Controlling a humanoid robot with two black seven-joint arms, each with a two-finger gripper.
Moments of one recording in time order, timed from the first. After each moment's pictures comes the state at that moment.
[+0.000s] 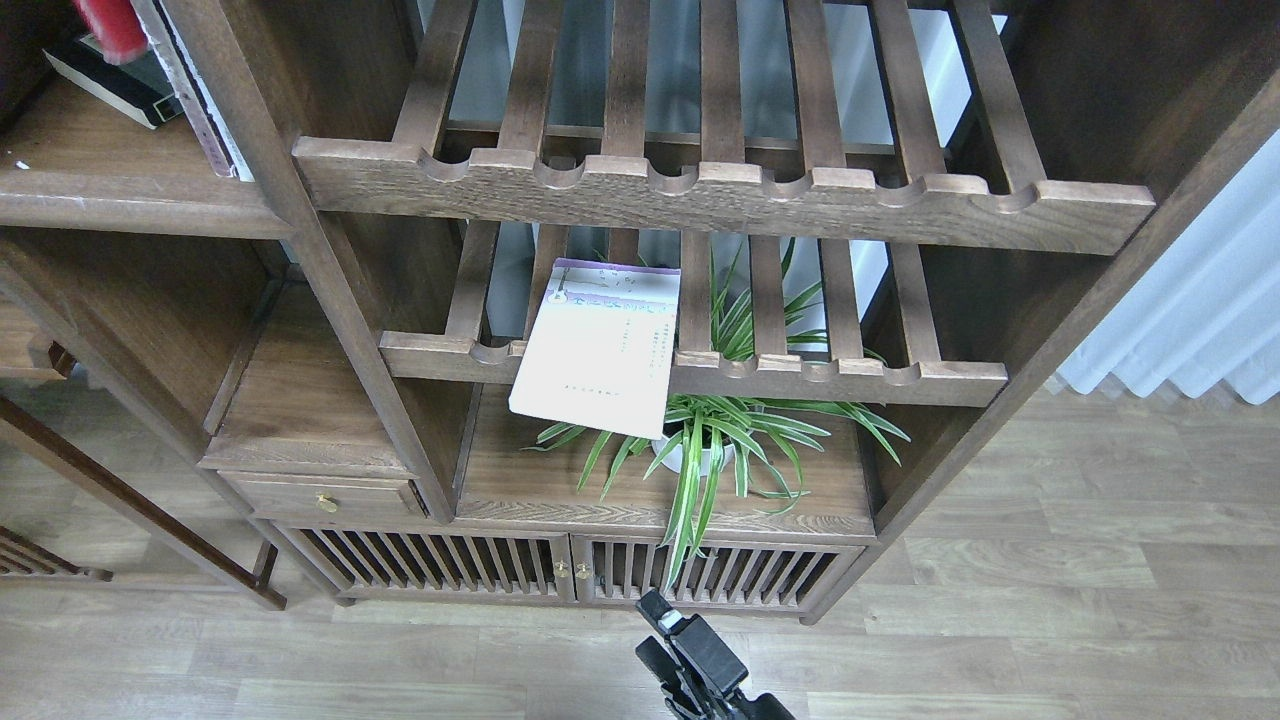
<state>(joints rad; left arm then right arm) -0.99 0.60 -1.18 -0.77 0.21 -0.49 0.12 -0.31 0.01 0.83 1.17 0.09 0.58 -0.03</state>
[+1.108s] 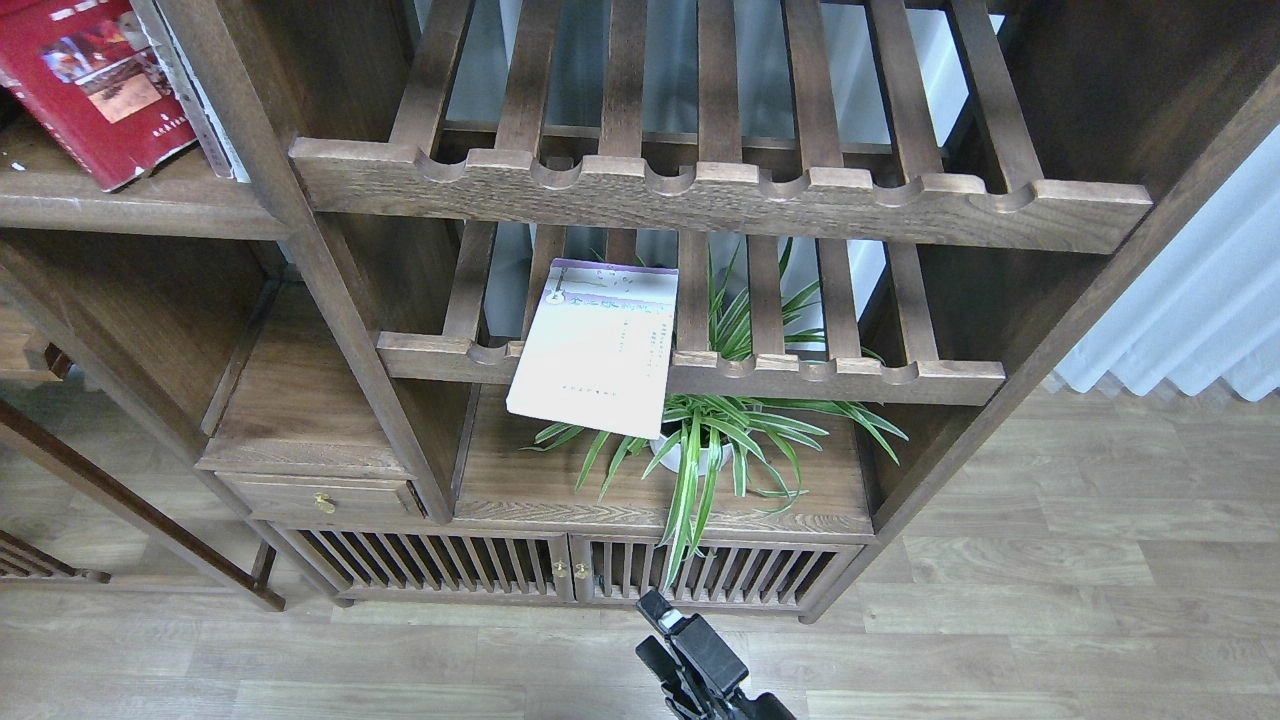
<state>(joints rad) -0.83 0.76 -1.30 -0.98 0.07 -0.49 0.12 -0.31 0.01 0.83 1.17 0.09 0.58 -0.03</state>
